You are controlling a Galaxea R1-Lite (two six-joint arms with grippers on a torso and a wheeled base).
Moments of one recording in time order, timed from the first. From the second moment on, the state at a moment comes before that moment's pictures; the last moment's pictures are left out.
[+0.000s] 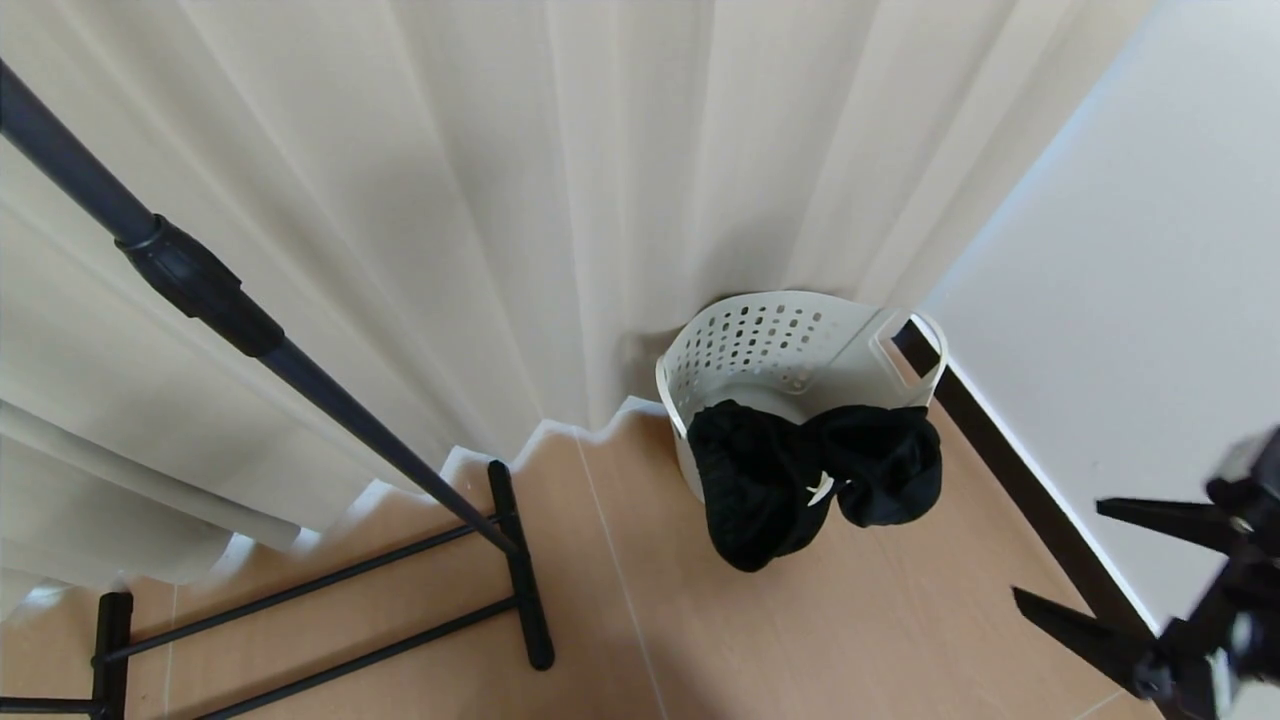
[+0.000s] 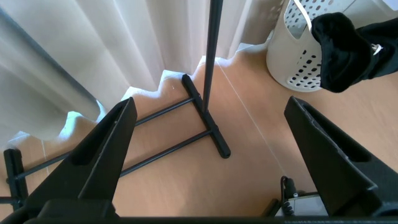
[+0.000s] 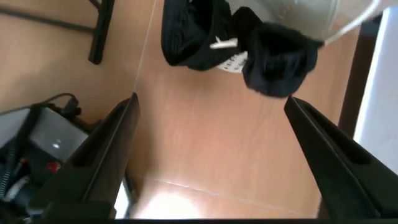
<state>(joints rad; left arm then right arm) 0.00 0.02 0.00 0.02 -0.08 0.05 0.34 1.10 -0.49 -0.12 0.04 -0.29</state>
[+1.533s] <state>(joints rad) 0.00 0.02 0.00 0.02 -0.08 0.05 0.39 2.56 -1.86 -0.13 -0.29 -0.54</state>
